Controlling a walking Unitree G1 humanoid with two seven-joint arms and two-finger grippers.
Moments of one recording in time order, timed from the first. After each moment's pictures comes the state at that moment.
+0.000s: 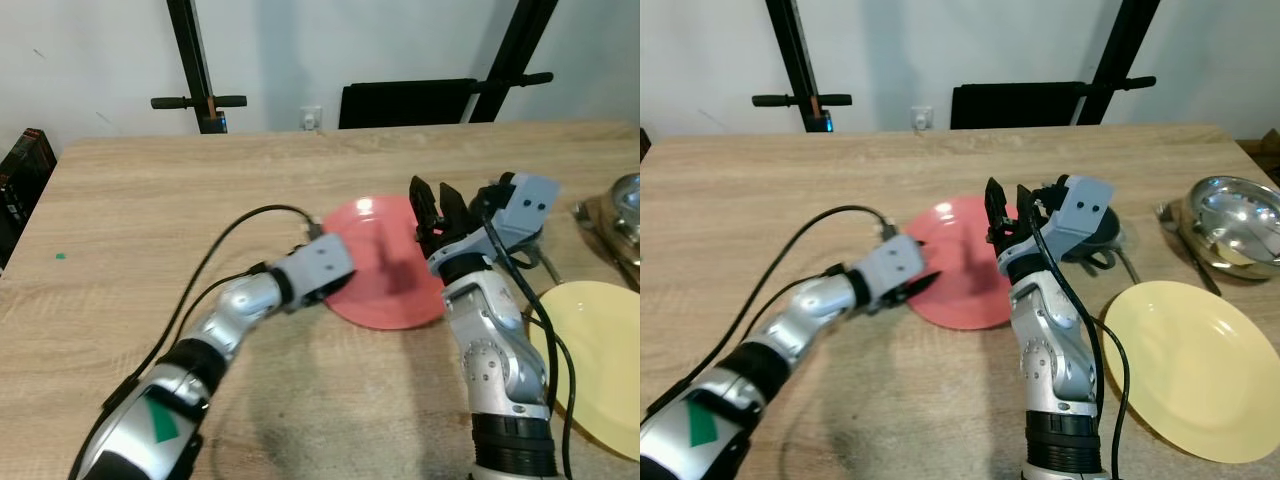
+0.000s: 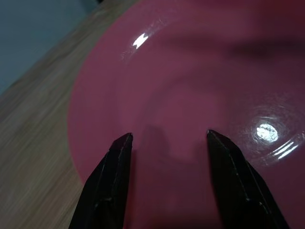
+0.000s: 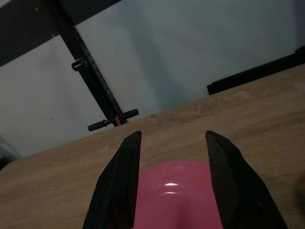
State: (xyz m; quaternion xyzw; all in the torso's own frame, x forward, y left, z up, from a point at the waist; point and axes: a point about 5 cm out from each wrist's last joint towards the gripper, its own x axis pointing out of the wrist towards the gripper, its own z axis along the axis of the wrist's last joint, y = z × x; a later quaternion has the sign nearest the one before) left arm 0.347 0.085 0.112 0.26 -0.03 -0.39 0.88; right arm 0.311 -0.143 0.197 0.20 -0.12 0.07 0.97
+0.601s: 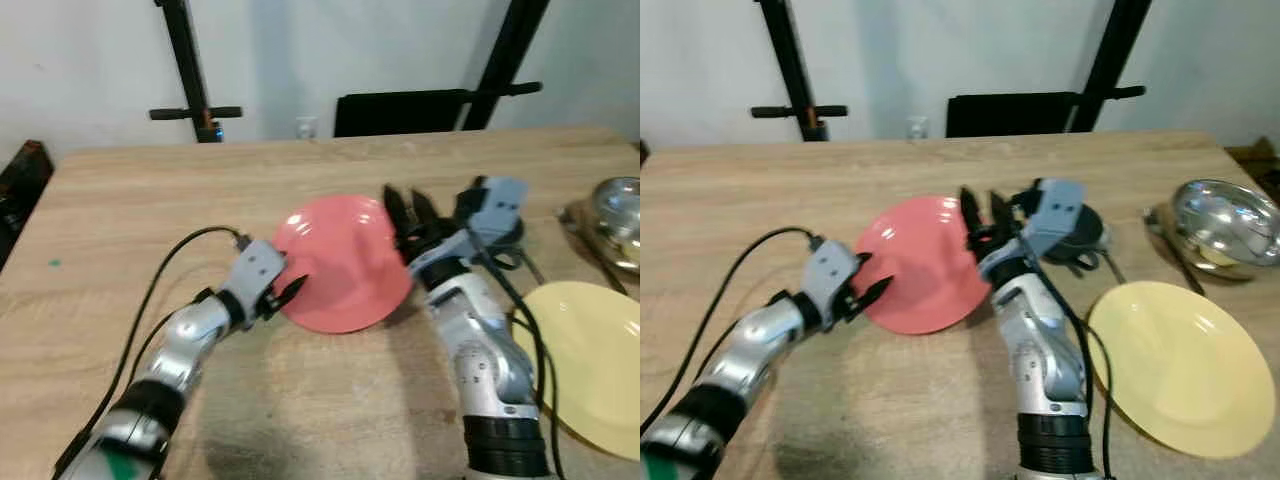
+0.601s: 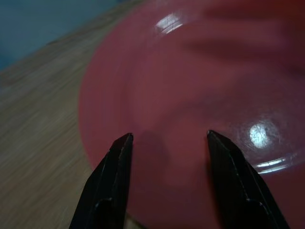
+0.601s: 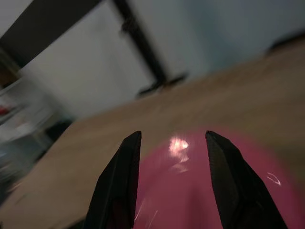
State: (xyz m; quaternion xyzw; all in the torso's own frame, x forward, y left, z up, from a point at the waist) left arm 0.312 0.141 0.085 0.17 -0.01 -0.33 0.93; right arm 0.310 -0.094 0.170 0.25 -0.02 0.21 0.94
